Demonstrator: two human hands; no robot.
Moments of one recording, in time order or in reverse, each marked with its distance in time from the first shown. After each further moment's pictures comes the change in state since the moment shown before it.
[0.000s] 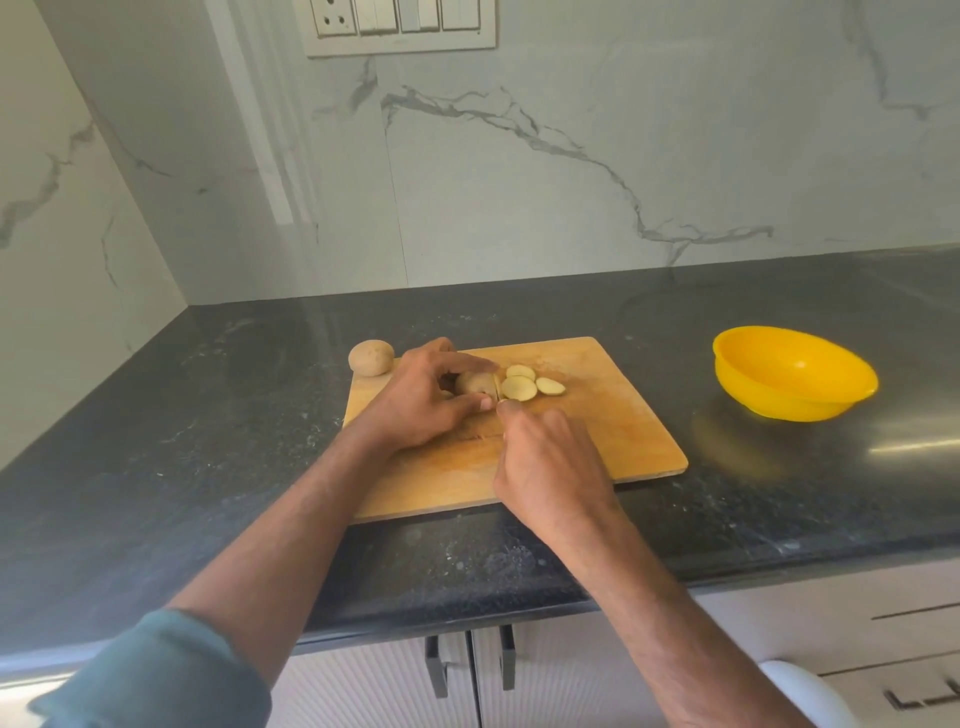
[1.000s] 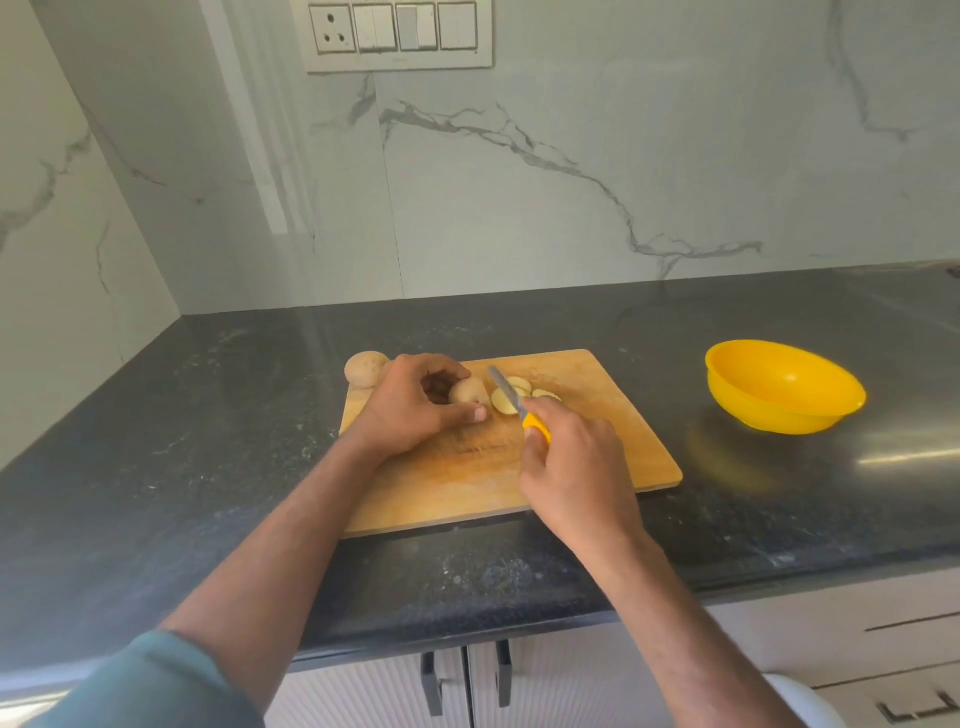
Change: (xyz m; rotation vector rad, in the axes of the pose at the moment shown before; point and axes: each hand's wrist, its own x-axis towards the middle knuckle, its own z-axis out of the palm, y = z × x) left_hand -0.001 -0.006 -0.002 -0.177 0.073 -0.181; right_hand -0.002 0.017 -0.004 0.210 0.218 0.083
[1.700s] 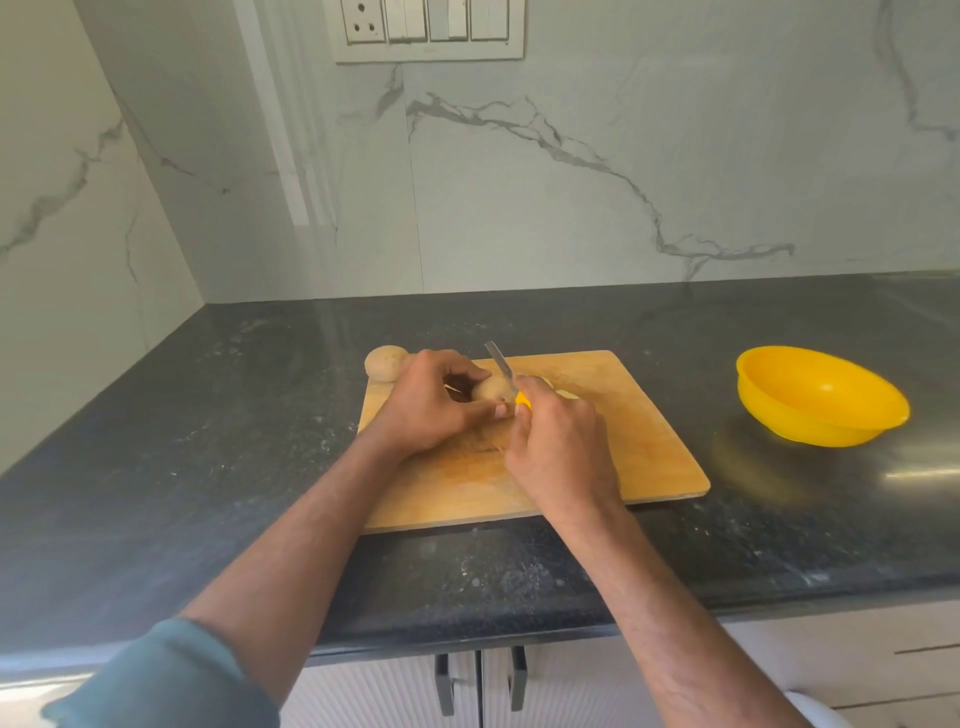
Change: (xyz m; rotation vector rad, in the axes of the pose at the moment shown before) left_hand -0.001 0.003 0.001 0.055 0.064 0.038; right_hand 0.026 -0.013 0.028 -0.070 0.037 -0.070
